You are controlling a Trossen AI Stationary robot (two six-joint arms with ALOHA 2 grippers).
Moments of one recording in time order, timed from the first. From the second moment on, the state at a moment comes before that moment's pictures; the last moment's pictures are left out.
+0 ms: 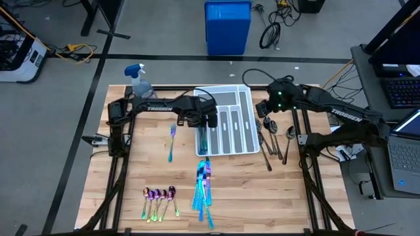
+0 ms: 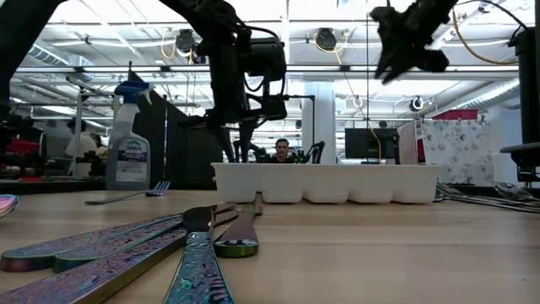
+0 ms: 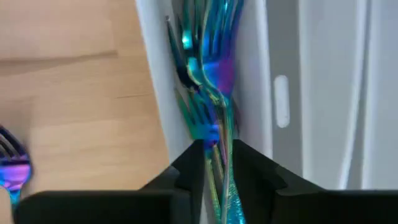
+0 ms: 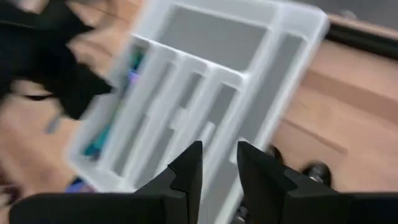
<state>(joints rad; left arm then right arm) 0.28 1.93 1.46 -0.89 -0.04 -1.19 -0.46 1.10 1.08 -0.88 0.06 0.64</state>
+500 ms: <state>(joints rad) 0.29 1.93 1.44 -0.92 -0.02 -1.06 -0.64 1.35 1.03 -0.82 0.04 0.64</state>
